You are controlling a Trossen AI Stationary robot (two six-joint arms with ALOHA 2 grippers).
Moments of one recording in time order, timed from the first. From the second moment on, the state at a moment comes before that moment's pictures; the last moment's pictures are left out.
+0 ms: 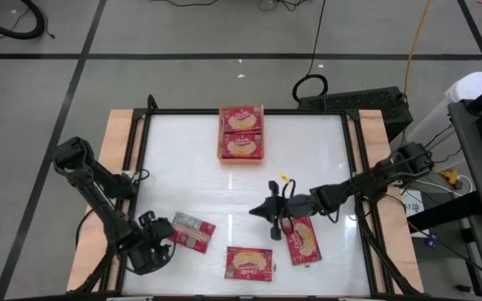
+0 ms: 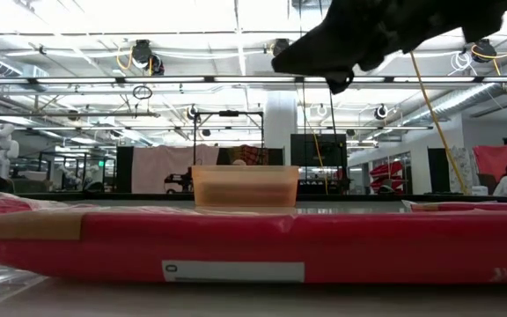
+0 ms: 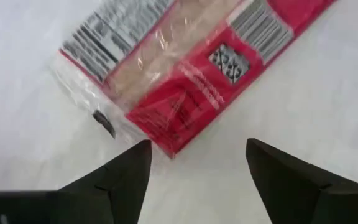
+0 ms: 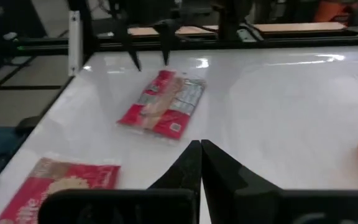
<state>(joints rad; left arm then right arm) -0.97 1.48 0.80 -0.76 -0.29 -1.42 0.33 1.55 0.72 0.47 0.27 0.20</state>
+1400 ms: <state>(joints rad) -0.64 1.11 0.77 -0.69 -0.34 -0.97 0.44 2.00 1.06 0.58 0.52 -0.30</state>
